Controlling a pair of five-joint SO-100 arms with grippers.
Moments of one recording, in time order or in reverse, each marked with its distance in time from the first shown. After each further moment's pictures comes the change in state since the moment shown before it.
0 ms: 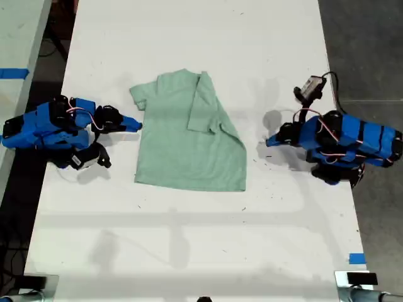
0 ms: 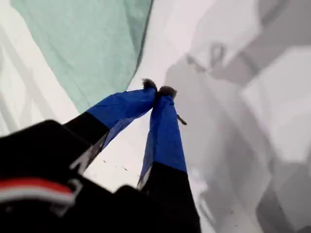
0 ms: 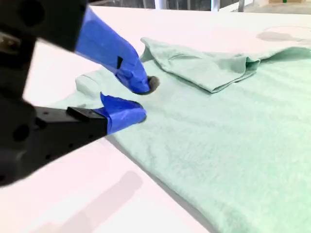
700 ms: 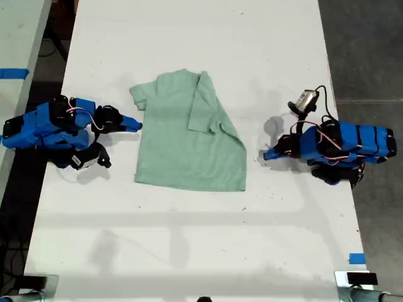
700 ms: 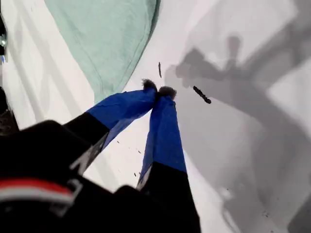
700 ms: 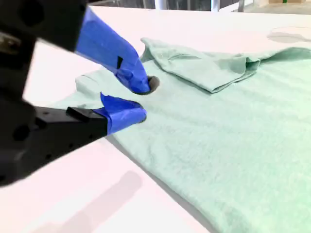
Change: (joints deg) arm 0 0.0 0.0 0.0 0.0 0.0; arm 1 -11.1 6.5 8.3 -1.4 10.0
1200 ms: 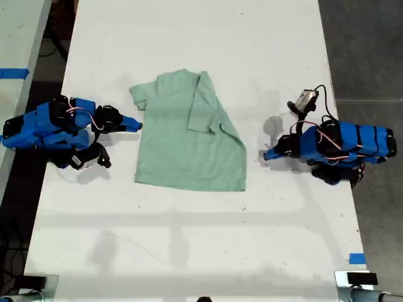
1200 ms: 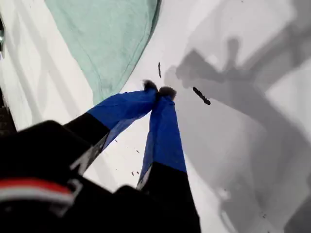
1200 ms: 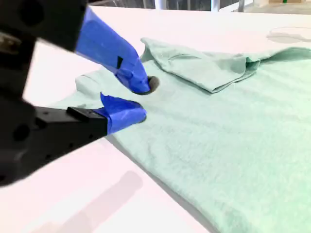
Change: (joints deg) arm 0 0.0 0.0 0.0 0.0 0.0; arm 1 -0.1 0.0 0.0 0.0 -1.1
